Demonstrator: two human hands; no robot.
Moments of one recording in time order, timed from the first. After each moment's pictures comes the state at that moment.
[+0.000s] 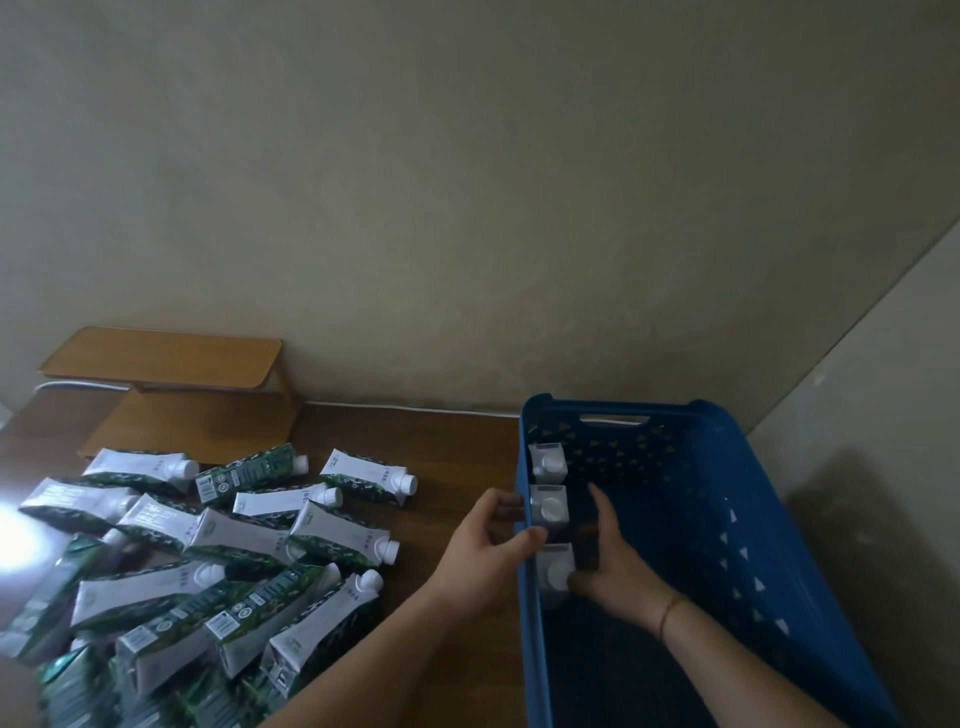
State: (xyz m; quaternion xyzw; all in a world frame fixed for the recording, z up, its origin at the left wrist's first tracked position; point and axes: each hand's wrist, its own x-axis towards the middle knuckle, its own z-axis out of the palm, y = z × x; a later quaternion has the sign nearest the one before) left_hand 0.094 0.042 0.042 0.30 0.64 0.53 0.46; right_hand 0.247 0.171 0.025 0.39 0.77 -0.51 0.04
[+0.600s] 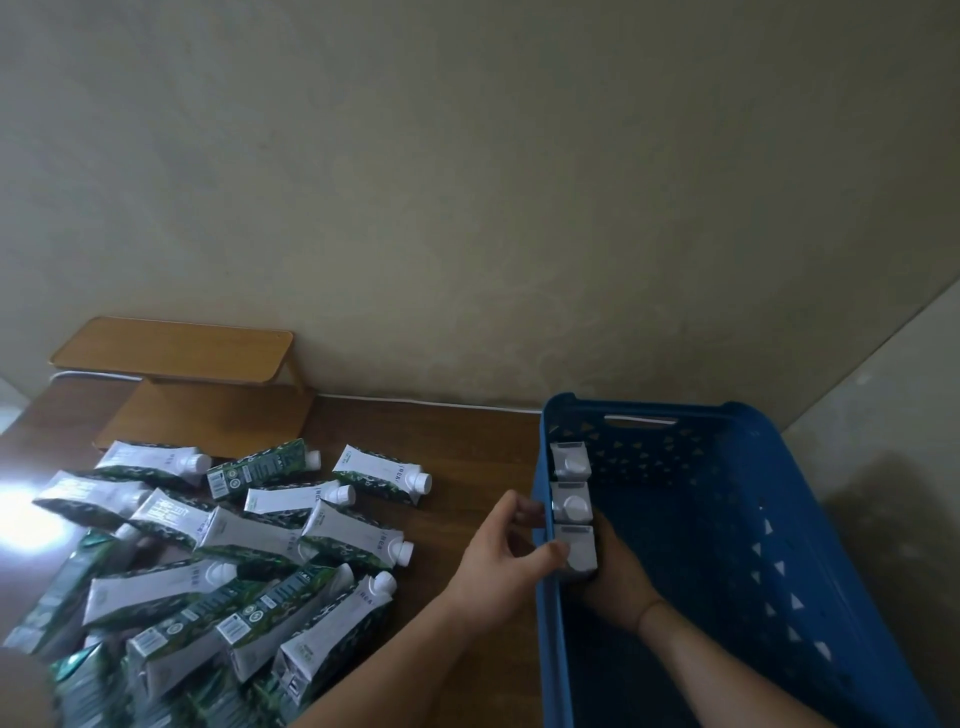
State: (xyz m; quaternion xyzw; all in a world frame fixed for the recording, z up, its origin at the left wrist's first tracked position) left_hand 0.089 0.045 0.026 0.33 0.64 0.53 0.45; right_hand 0.222 0.174 -0.023 0.39 0.80 -0.46 -0.07
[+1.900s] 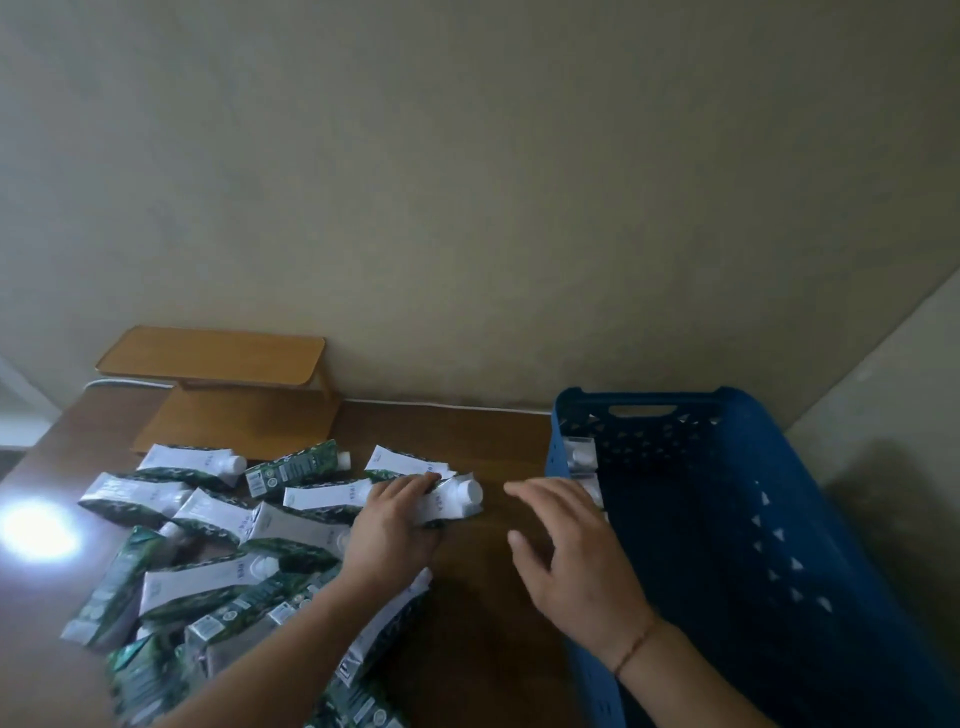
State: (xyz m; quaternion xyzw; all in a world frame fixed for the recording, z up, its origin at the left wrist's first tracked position) left_hand -0.022 -0.031 0.003 0.45 0.84 0.29 0.09; right_hand 0.173 0.067 0.093 0.24 0.92 -0.22 -0.20
